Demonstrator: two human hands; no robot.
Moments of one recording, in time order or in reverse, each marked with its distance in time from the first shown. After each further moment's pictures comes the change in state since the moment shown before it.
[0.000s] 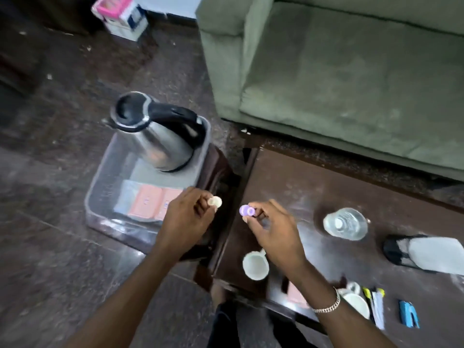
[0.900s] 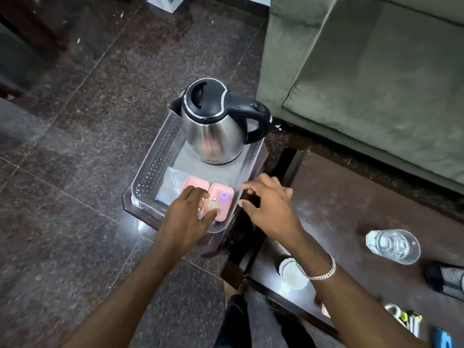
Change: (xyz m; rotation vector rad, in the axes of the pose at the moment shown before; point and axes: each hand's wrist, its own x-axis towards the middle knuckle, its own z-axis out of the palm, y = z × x) left_hand -0.018 -0.132 -0.125 0.177 -0.011 -0.211; right_hand 0.085 -0.102 0.164 -0.347 -0.281 -0.255
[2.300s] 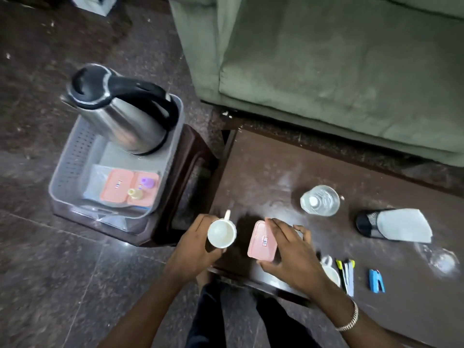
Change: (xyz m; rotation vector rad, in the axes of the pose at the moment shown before) left_hand -0.098 0.103 0.197 -0.207 -0.343 0.238; right_hand -0.261 0.189 -0.066 -0.251 -0.099 0.183
